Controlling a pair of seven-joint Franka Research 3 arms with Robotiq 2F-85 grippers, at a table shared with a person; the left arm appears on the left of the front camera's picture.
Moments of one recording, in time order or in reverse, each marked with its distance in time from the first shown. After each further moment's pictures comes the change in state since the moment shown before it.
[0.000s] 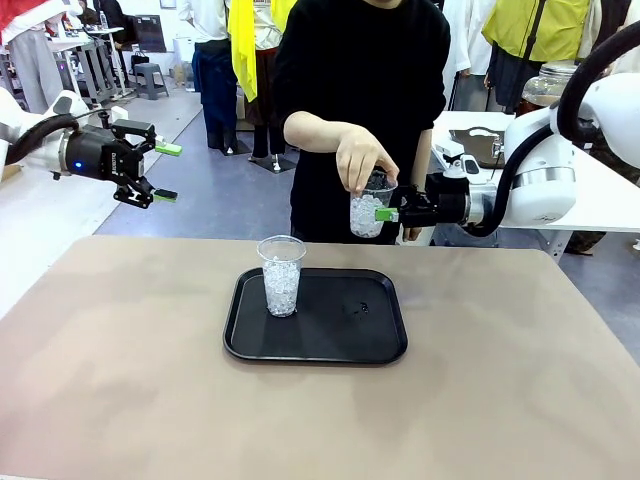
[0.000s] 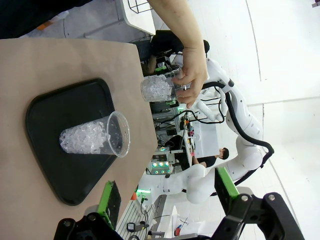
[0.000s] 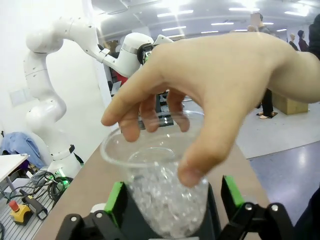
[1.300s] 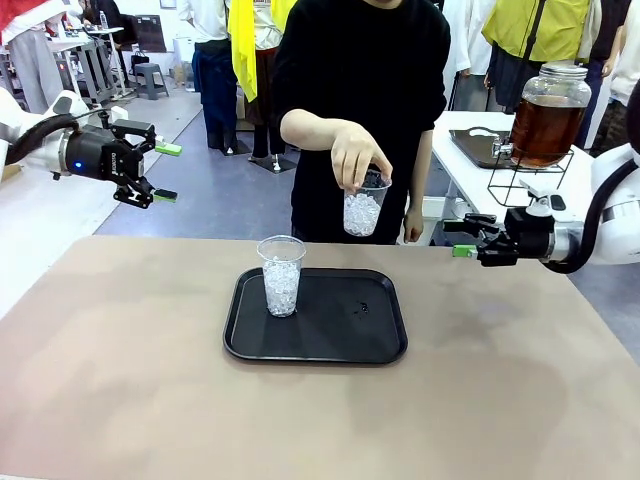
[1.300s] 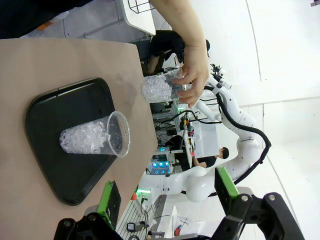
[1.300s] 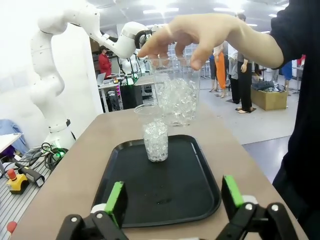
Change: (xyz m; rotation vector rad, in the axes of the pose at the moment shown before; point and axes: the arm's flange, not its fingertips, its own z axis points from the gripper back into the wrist) left arm 0.000 0.000 0.000 0.000 0.000 0.000; right arm -0.055 0.042 0.138 -0.102 0.024 0.068
